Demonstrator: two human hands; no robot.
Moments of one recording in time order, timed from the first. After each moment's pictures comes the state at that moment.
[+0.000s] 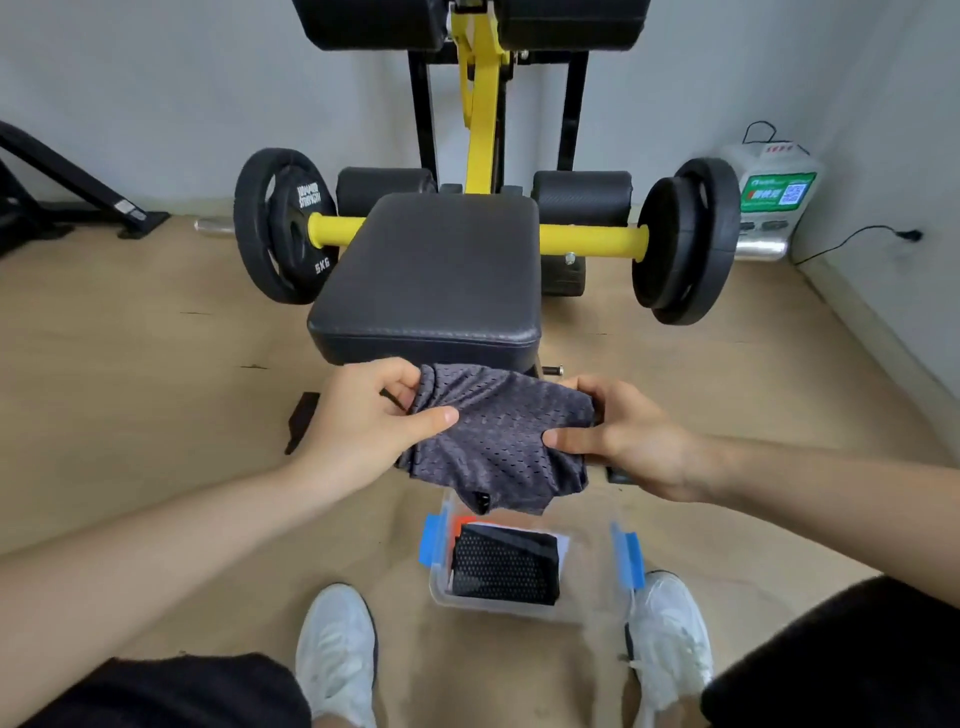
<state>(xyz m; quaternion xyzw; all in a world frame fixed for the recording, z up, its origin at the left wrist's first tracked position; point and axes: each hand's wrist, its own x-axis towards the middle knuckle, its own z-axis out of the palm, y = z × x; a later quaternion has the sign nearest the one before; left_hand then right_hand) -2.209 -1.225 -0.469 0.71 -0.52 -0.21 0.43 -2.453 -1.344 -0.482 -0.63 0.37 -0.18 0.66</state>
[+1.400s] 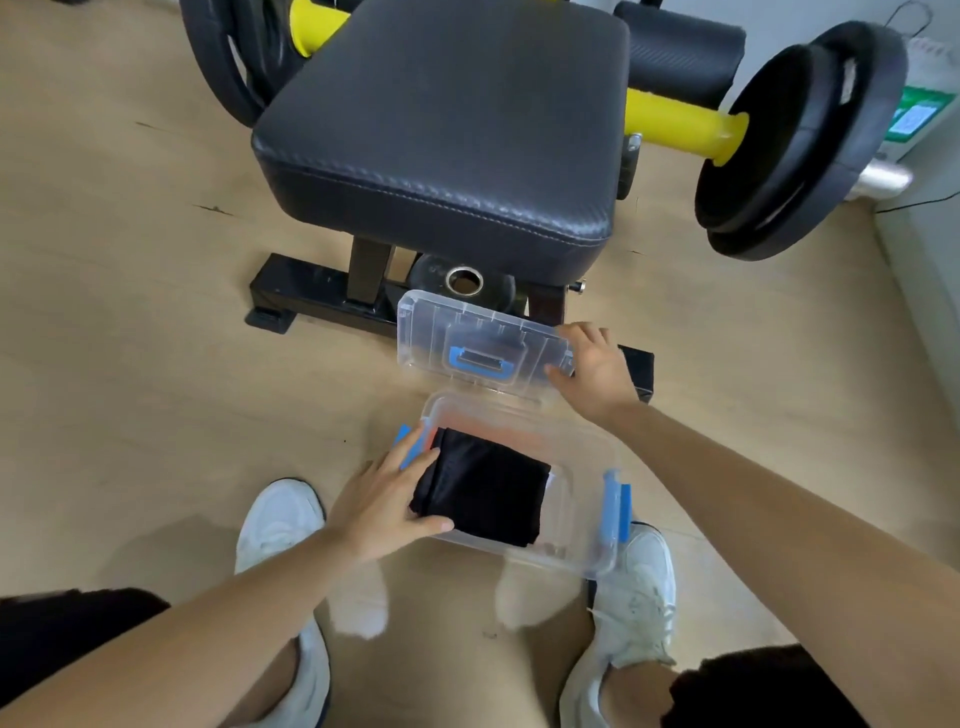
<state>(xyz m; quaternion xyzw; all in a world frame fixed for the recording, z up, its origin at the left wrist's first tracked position) -2.229 -1.199 -0.753 0.76 -0.60 -0.24 0.09 -2.410 -1.454 -0.680 -0.87 0.45 -0.07 0.17</state>
